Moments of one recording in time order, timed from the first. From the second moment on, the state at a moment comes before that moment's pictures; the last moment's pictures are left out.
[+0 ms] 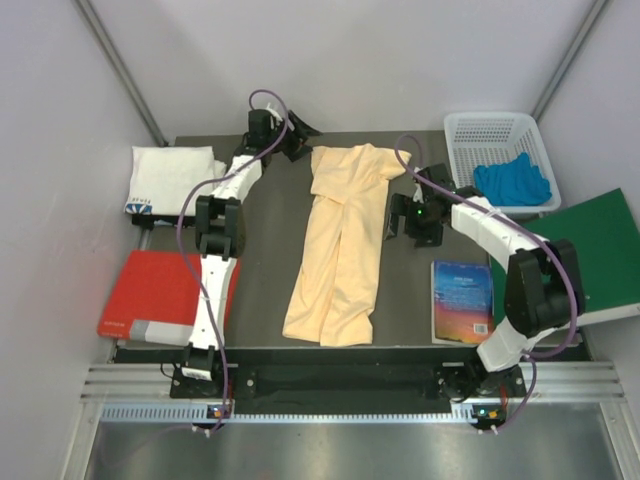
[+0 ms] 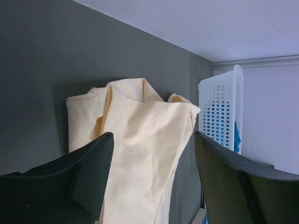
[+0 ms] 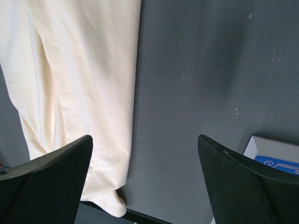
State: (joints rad) left arm -0.16 2.69 2.41 -0.08 0.58 -0.96; right arm 0.32 1.62 1.18 -0.64 -0.19 0.46
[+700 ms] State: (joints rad) left arm -0.18 2.79 2.41 -0.05 0.63 -0.99; right arm 0.32 1.71 1.29 -0.67 -0.17 0.46
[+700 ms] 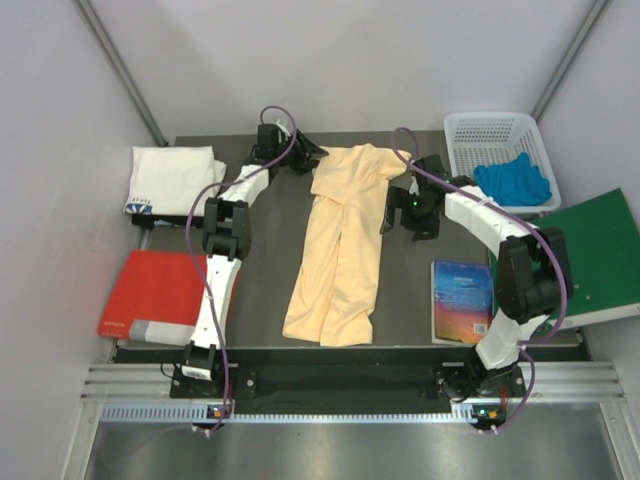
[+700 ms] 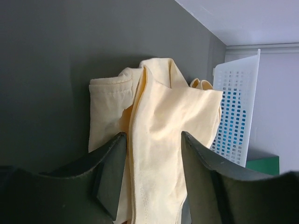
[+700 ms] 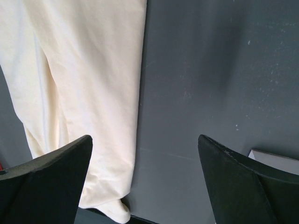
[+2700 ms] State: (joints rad) left arm -0.11 2.74 2.28 0.06 0.82 -0.98; right arm 0.19 2.40 1.95 -0.19 -0.14 0.76
